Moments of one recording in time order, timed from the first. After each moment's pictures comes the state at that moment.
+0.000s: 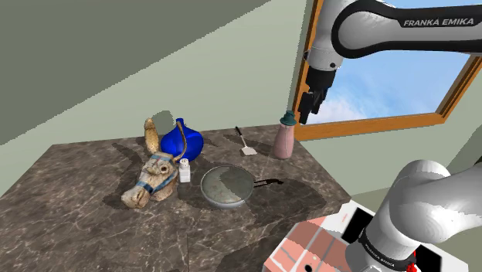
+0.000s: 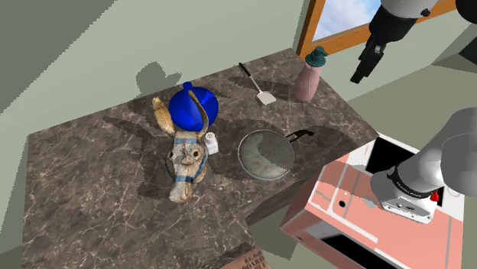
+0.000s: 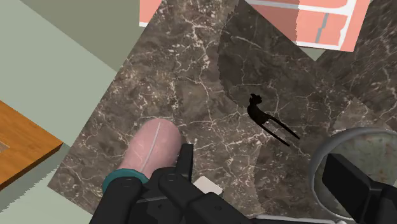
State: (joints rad) arm 0.00 -0.75 -0.03 -2.39 -0.05 1.68 -0.08
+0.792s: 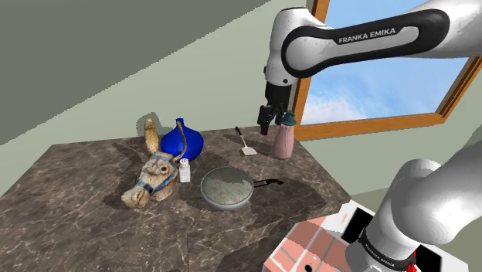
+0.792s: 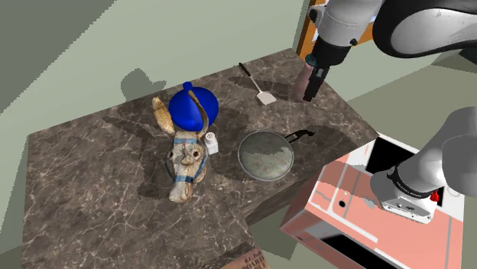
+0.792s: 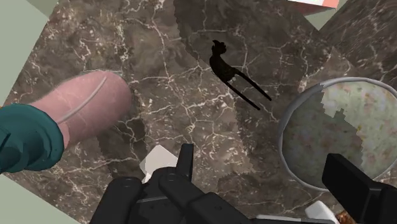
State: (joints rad) arm 0.06 -0.46 0.07 -2.31 0.02 1.88 0.02
